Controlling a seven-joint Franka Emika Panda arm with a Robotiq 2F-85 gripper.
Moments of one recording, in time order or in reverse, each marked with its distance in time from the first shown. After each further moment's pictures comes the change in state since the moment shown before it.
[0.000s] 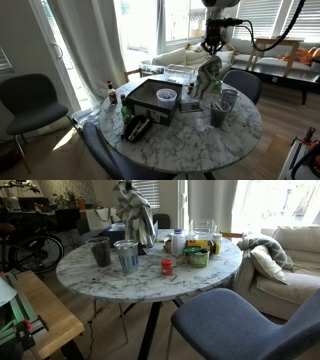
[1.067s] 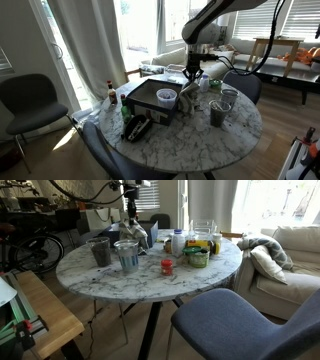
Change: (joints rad) arm 0.064 0.199 0.092 -0.143 0.093 0.417 -0.071
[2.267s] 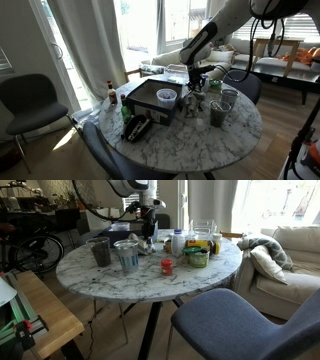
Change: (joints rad) arm 0.004 0.309 -0.072 0.225 -0.230 -0.030 -0.036
